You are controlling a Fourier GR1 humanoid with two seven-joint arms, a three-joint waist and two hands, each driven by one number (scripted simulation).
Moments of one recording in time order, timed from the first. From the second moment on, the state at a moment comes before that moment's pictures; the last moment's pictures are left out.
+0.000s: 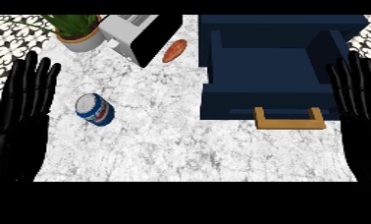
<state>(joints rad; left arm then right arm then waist) 0.01 0.09 -0.02 -2.10 -0.03 0.00 -0.01 0.01 -0.10 -0.01 -2.10 0.01 0.02 0.03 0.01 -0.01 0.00</state>
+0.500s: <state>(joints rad) 0.11 0.02 0.12 -2.08 -0.10 0.24 0.14 0.06 -0.06 -0.05 -2.08 0.00 -0.02 0.11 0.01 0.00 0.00</state>
